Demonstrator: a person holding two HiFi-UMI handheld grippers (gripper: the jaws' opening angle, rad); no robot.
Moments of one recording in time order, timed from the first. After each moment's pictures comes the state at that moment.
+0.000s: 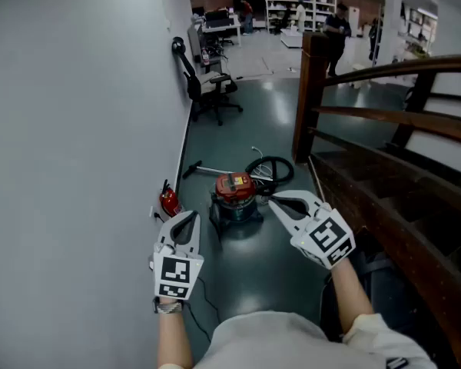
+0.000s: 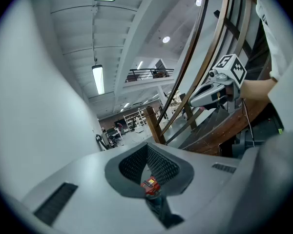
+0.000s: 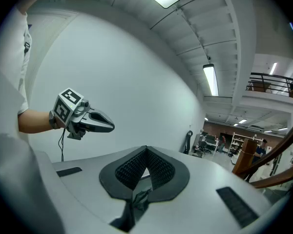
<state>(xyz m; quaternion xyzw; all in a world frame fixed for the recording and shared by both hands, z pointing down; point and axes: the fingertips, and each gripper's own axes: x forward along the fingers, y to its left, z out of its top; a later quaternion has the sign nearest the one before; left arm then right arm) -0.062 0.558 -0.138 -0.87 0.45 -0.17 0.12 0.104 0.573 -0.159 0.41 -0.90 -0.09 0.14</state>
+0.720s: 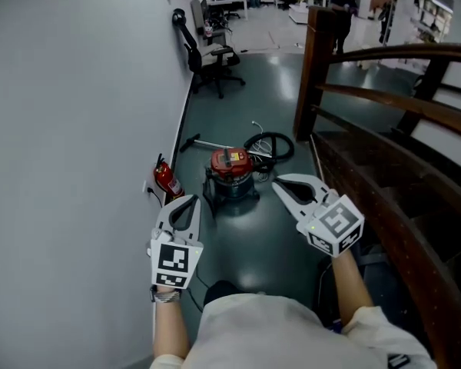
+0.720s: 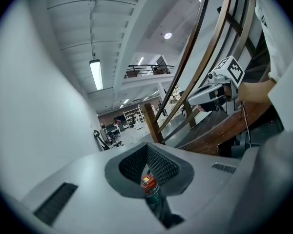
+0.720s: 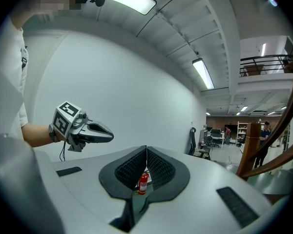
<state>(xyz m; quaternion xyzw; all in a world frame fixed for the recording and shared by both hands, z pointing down) -0.011 0.548 -0.118 -0.87 0.45 -0.18 0.11 0.152 0.558 -0.148 0.39 -0.92 -0.04 0.08</state>
